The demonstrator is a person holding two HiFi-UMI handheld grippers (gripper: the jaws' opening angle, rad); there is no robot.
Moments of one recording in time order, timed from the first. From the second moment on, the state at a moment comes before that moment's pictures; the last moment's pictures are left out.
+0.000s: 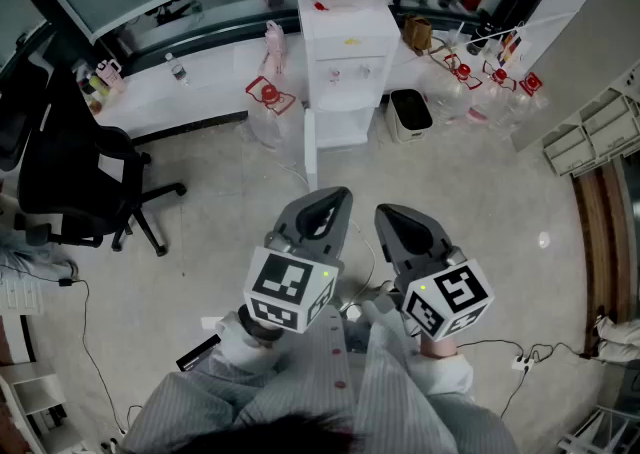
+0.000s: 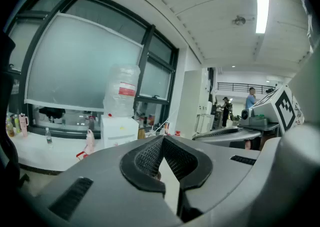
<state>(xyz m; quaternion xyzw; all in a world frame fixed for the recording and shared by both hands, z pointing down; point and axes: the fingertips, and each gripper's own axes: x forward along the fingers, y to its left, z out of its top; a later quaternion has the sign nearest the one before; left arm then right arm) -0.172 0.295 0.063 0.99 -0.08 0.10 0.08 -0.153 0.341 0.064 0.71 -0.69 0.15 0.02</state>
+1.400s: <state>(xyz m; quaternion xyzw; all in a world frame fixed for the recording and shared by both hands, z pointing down) -0.106 0.189 0.085 0.98 -0.12 0.13 0.09 -0.074 0.248 0.090 0.70 -0.69 0.19 0.02</state>
